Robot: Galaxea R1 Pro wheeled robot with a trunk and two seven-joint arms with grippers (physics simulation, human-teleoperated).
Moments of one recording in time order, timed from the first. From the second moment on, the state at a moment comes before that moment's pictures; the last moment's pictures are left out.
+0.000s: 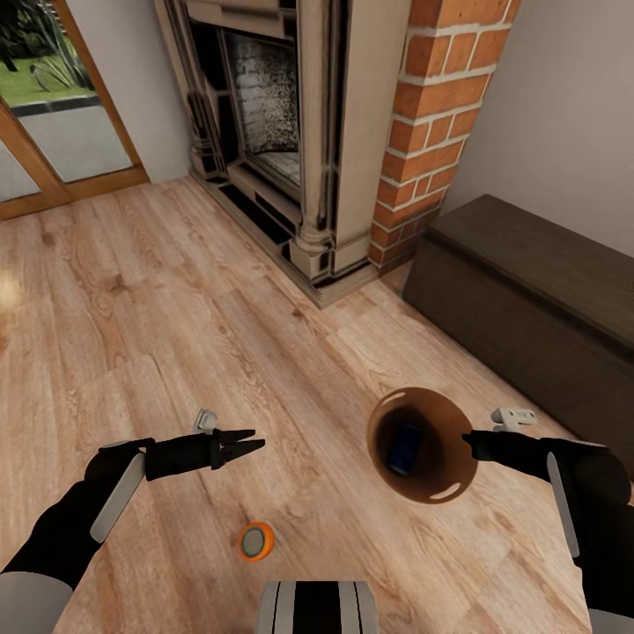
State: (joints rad) left arm -0.54 0.27 -0.11 -1.19 0.45 0.65 -1.07; right arm -0.44 -0.17 -0.29 -1.57 0.14 1.04 0.58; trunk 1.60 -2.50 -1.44
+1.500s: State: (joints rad) left arm -0.53 0.02 -0.22 -0.89 0.32 0.91 0.01; right arm -0.44 -0.17 -0.28 -1.57 0.14 1.04 0.58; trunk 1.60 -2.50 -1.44
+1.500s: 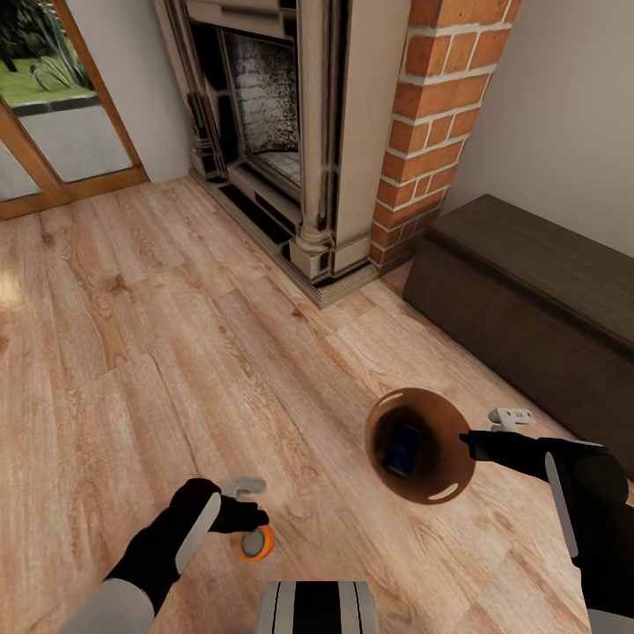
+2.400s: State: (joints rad) left arm -0.53 -0.03 -0.23 -0.69 0.31 0.76 0.03; right arm -0.44 -0.17 -0.26 -1.57 0.14 1.04 0.59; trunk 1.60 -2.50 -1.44
